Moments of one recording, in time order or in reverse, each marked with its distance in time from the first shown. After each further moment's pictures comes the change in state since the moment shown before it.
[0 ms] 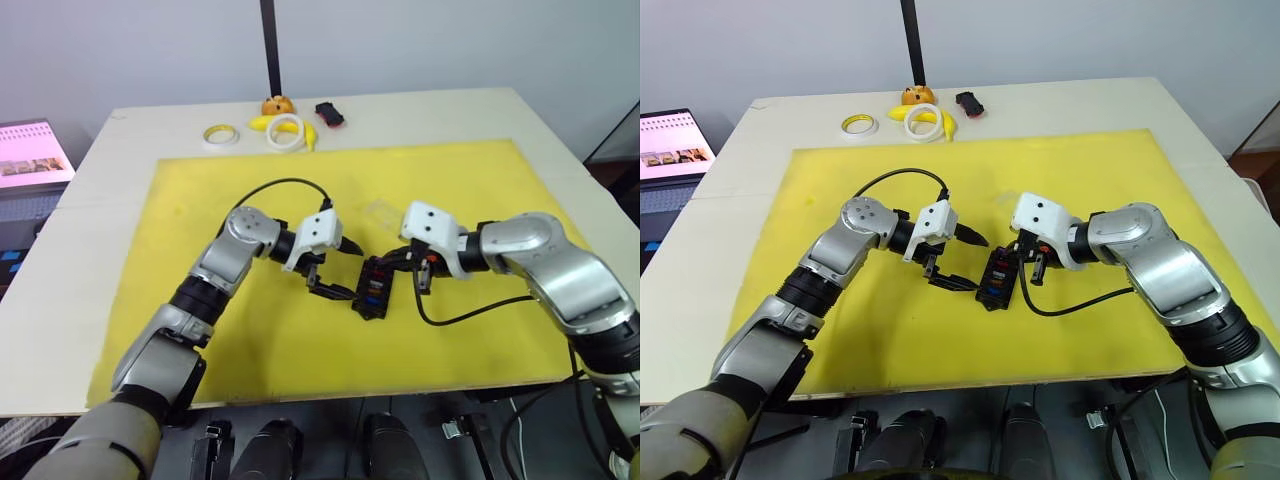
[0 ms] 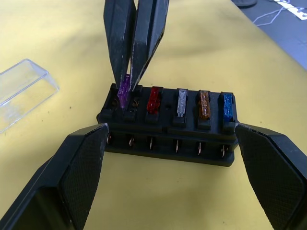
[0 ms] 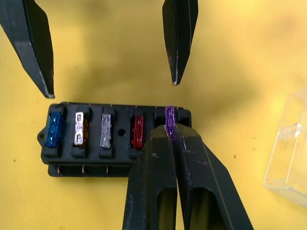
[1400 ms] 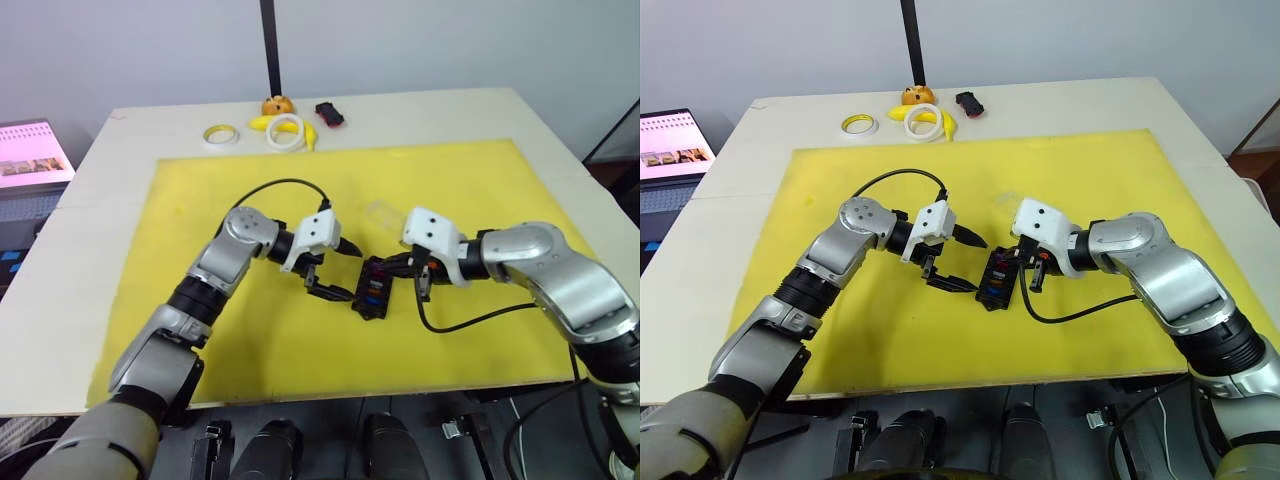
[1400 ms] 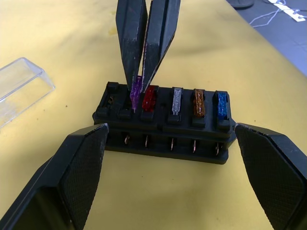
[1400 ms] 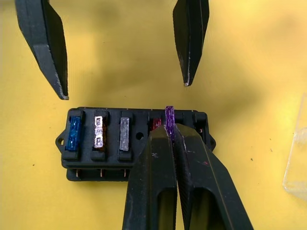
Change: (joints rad) left arm 0.007 0.011 -0.004 -0.012 -0.014 0.012 -0.015; right arm 0.035 -0.019 -0.013 -0.036 0.079 -0.002 -0.048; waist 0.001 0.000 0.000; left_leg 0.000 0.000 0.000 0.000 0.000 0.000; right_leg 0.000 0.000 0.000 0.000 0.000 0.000
